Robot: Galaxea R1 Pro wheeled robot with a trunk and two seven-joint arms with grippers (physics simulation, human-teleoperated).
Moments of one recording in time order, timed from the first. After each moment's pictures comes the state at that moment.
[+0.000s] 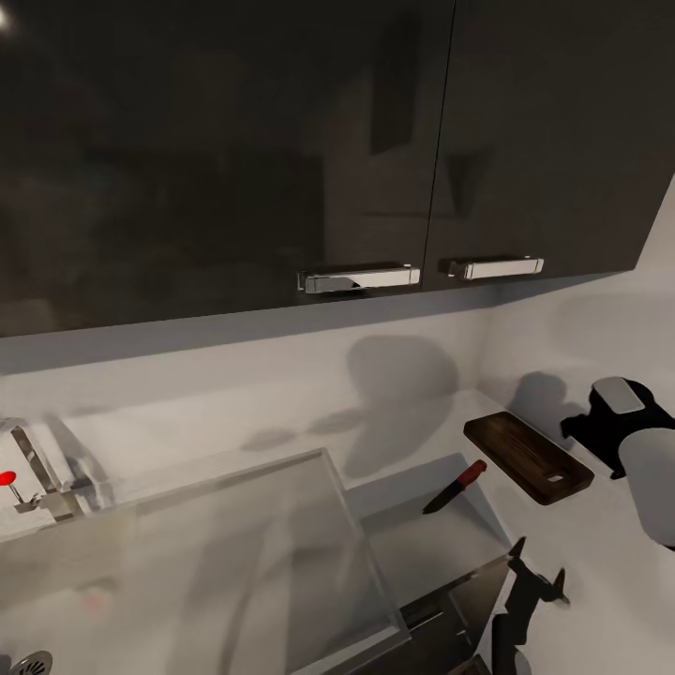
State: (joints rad) left arm 0.02 -0.04 0.02 -0.02 0.01 0.08 -0.01; right arm -1.22 -0.38 -0.39 -0.31 -0.72 0.61 -0.86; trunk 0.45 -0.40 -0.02
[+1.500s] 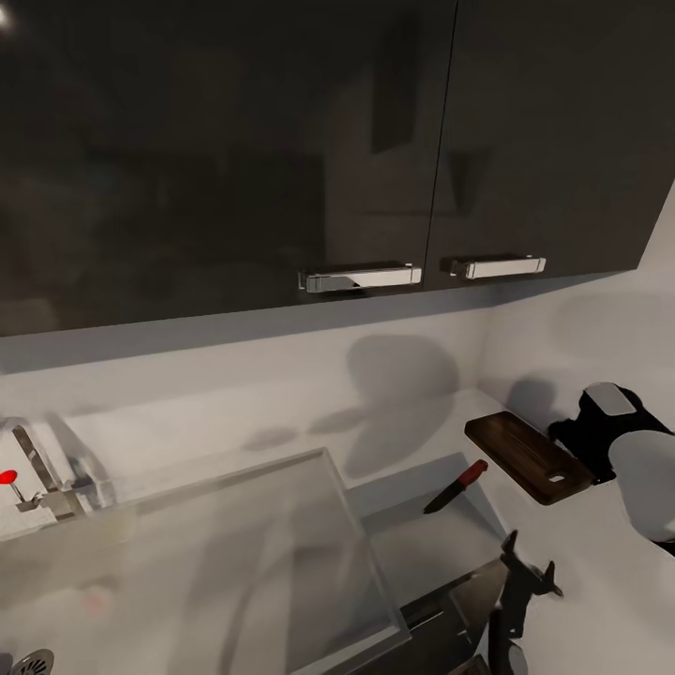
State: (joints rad) left arm 0.02 -0.05 0.02 -0.02 0.01 0.08 -0.01; right arm -1.22 -0.35 -0.46 -0.28 -0.73 0.57 -0.86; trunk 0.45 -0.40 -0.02
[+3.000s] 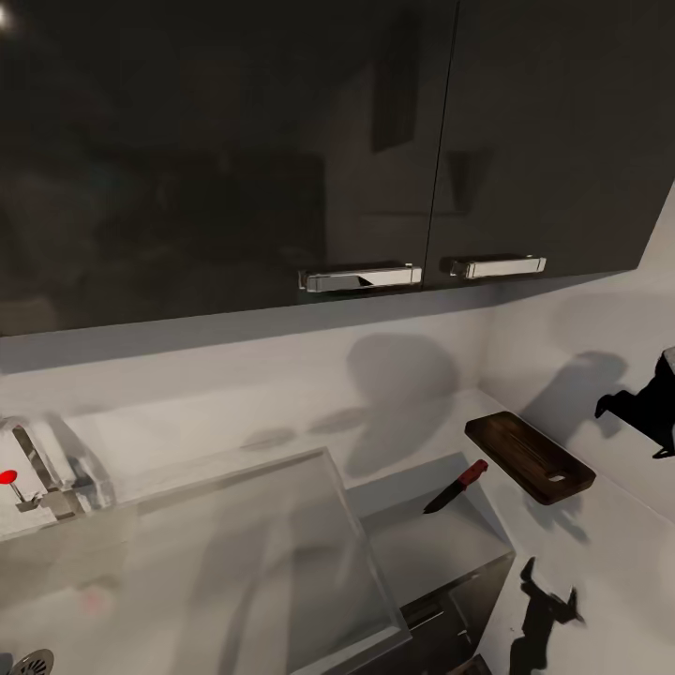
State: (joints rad) left arm 0.02 -0.07 0.02 -0.02 0.01 0.08 -0.01; right arm -1.28 -0.47 -0.46 -0.47 -0.72 0.96 -0.90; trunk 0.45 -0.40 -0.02
